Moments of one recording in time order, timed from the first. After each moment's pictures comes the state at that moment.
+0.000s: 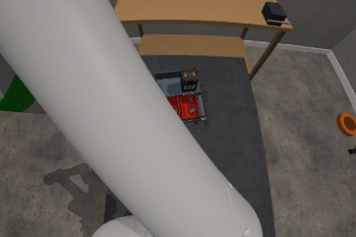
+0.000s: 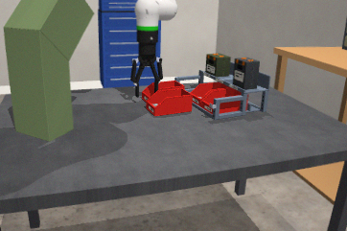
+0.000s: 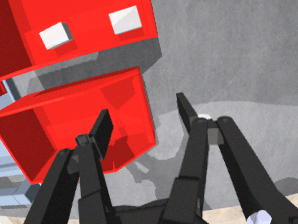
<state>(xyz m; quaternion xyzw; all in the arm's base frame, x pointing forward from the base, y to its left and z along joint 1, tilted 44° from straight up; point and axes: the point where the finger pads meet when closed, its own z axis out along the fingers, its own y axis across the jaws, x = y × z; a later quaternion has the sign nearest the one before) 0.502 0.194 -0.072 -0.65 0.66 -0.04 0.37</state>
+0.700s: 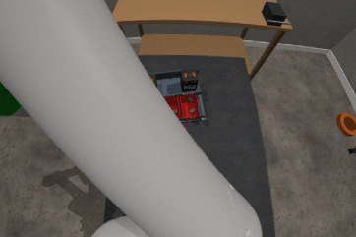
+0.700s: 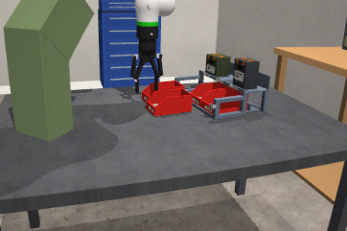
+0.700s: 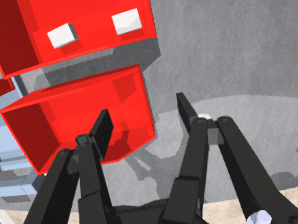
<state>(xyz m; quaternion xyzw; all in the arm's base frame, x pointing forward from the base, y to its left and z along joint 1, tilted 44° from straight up) 0.492 0.186 -0.059 -0.65 0.66 -0.04 0.37</state>
